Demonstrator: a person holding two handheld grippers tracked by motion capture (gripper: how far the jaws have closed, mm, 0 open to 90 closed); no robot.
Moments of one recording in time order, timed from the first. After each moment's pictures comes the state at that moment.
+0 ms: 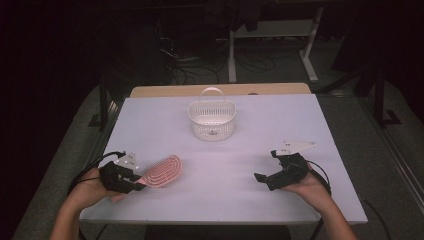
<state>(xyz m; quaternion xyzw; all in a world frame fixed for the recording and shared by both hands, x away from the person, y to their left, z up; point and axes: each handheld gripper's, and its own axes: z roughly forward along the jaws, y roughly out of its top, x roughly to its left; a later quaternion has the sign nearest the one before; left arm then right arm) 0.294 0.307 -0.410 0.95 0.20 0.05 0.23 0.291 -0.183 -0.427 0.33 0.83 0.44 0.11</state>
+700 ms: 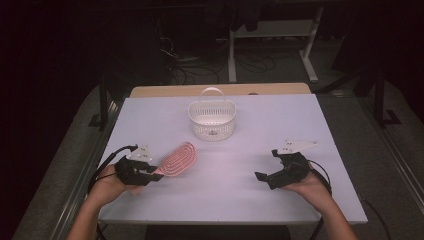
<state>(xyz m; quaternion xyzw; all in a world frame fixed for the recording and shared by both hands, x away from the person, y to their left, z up) 0.304 0.270 -0.405 0.93 0.21 0.08 0.29 0.292 -0.185 -0.425 0.33 0.83 0.44 0.11</state>
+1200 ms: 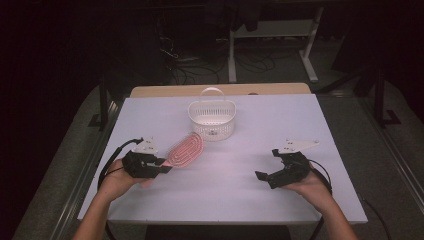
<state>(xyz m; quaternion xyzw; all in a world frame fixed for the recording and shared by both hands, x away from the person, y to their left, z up) 0.315 0.253 -0.397 0.91 0.22 0.10 0.34 0.292 -0.187 -0.425 0.33 0.82 0.45 0.11</state>
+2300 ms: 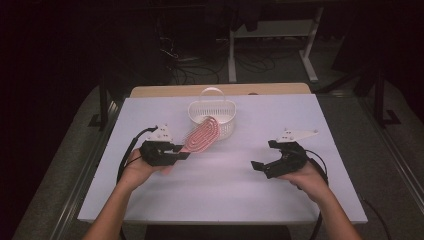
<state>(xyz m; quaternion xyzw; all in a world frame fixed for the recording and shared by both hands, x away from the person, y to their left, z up) 0.337 0.210 -0.388 0.88 0.21 0.11 0.40 0.308 -0.178 -0.404 0.34 0.81 0.47 0.10</state>
